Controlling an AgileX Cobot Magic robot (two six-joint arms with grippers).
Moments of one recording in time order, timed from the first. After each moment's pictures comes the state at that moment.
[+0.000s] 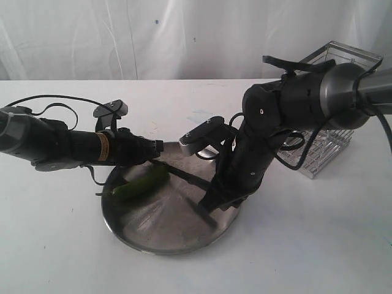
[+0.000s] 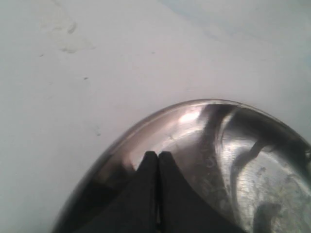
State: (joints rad) left arm -0.22 2.10 -1.09 1.04 -0.50 -1.31; right arm 0.58 1.85 -1.16 0.13 0.70 -0.34
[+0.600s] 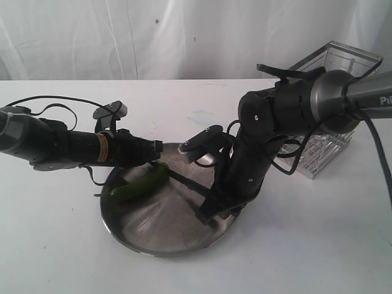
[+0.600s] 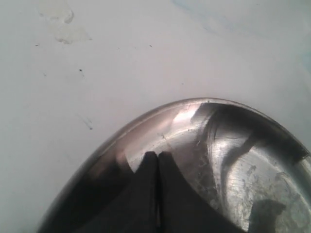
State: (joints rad) left arm -0.22 2.10 -1.09 1.06 -0.52 -1.36; right arm 0.59 1.89 -1.16 0.14 0.72 -0.33
